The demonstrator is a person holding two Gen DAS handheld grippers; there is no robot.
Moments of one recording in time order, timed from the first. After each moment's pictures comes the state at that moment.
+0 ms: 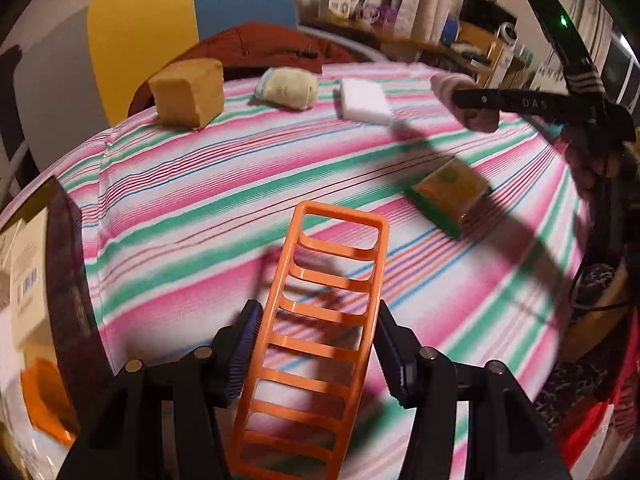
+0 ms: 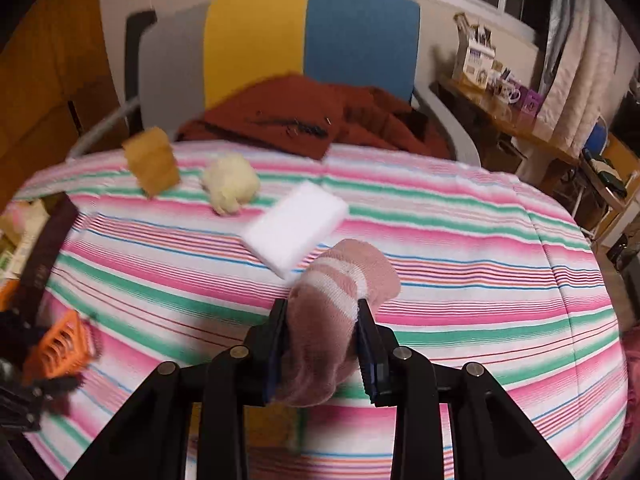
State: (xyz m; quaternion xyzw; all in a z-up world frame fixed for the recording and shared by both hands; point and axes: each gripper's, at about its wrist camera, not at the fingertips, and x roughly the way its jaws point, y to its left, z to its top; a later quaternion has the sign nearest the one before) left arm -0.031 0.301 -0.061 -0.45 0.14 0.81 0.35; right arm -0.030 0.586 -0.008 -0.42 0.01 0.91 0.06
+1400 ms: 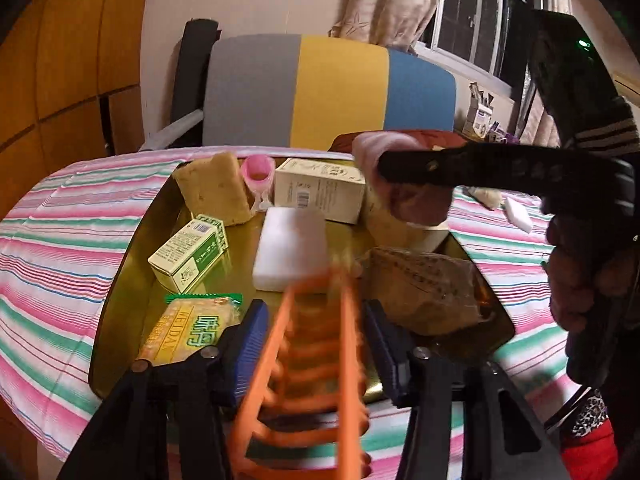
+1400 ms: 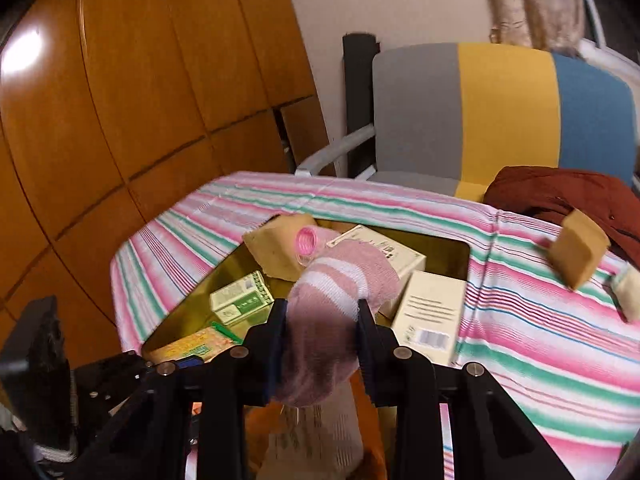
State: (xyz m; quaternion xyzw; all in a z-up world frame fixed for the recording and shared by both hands) left arm -0.032 0.025 -0.052 -0.35 -0.01 0.92 0.16; right arm -0.081 0.191 0.000 -0.33 0.02 0.91 -0.24
